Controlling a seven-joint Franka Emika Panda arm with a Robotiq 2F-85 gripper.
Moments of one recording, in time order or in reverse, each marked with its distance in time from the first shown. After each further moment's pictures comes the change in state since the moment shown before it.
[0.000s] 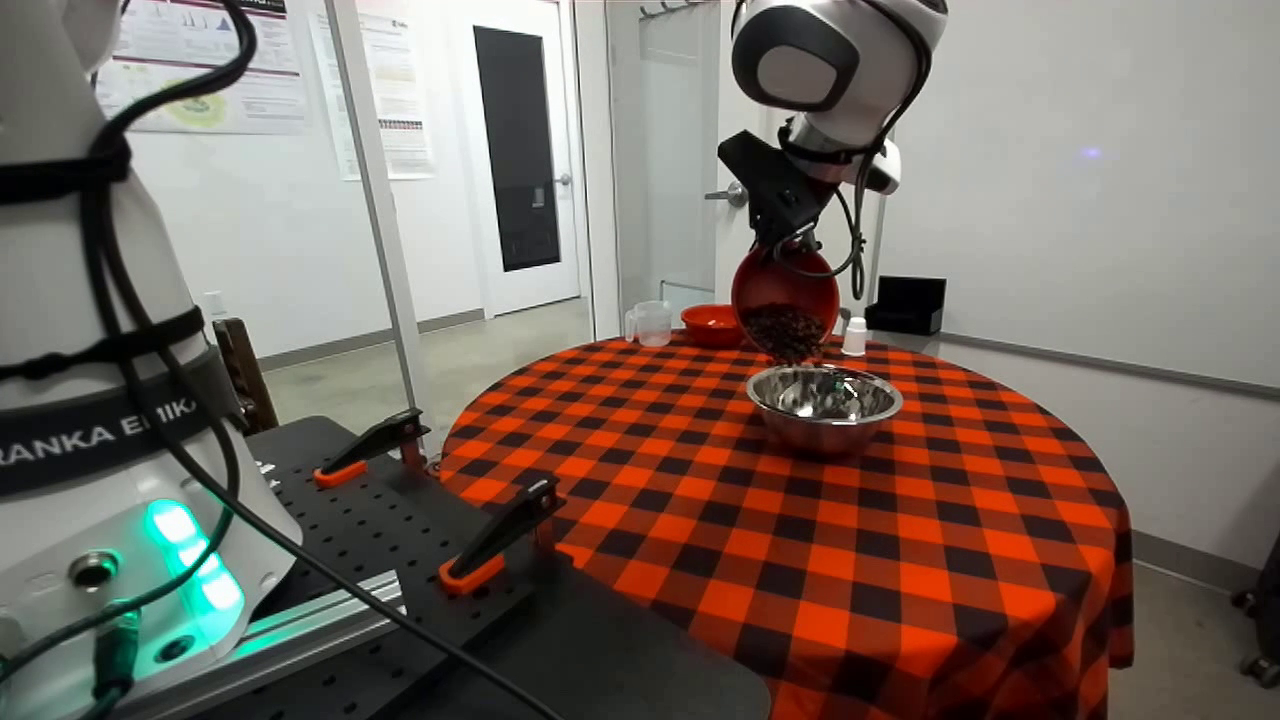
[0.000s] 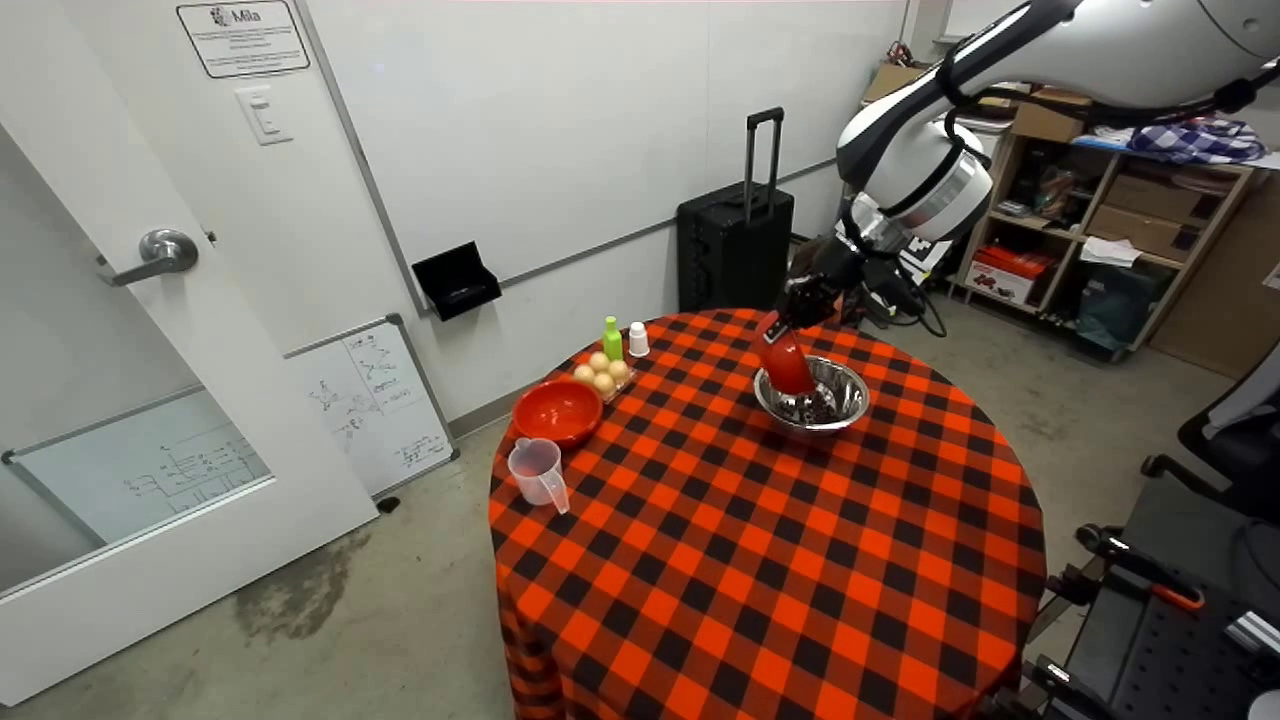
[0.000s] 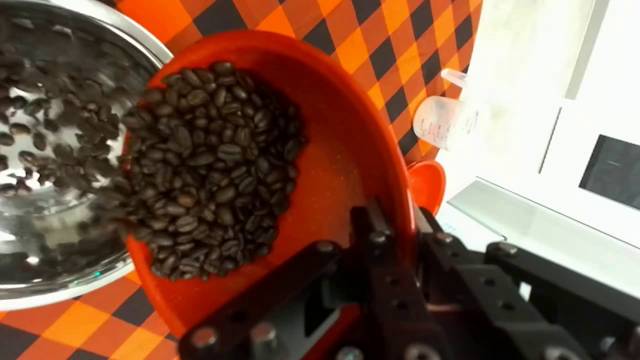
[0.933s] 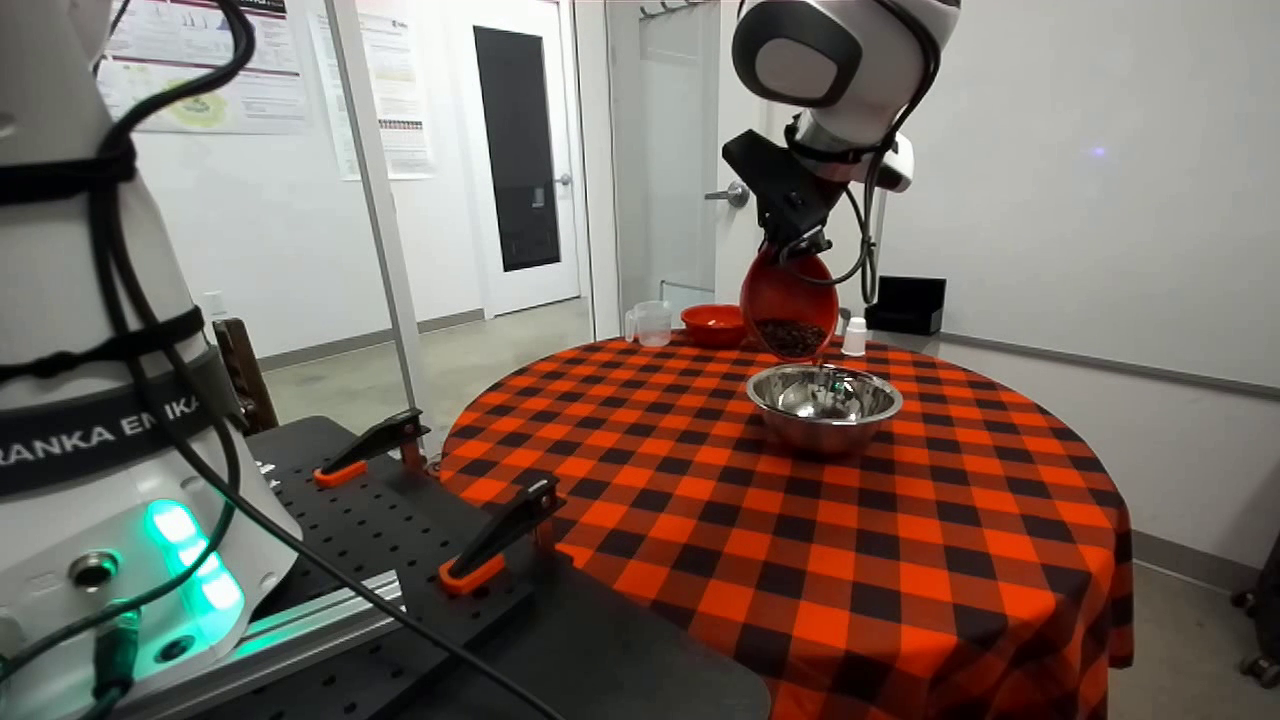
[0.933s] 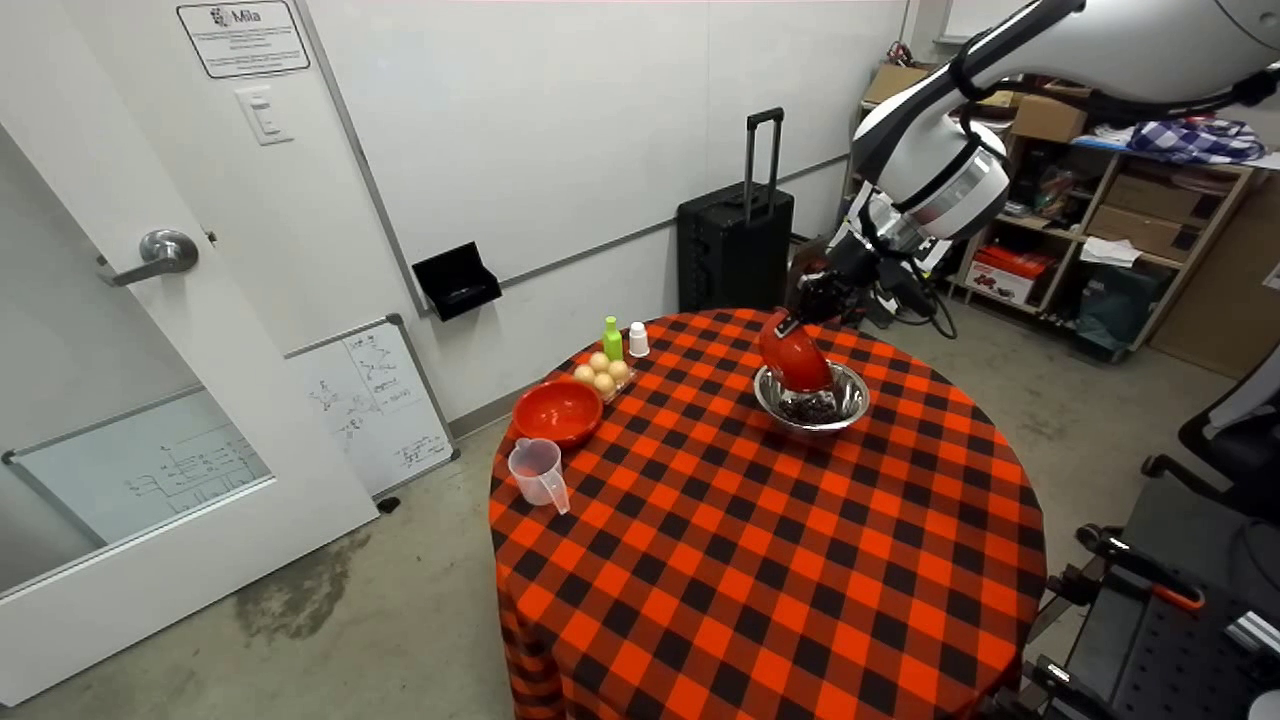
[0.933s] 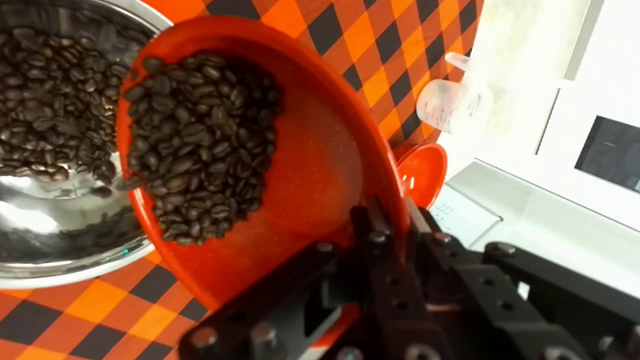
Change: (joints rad) arm 0.052 -0.030 -0.086 -0.036 0.099 -0.004 -0.088
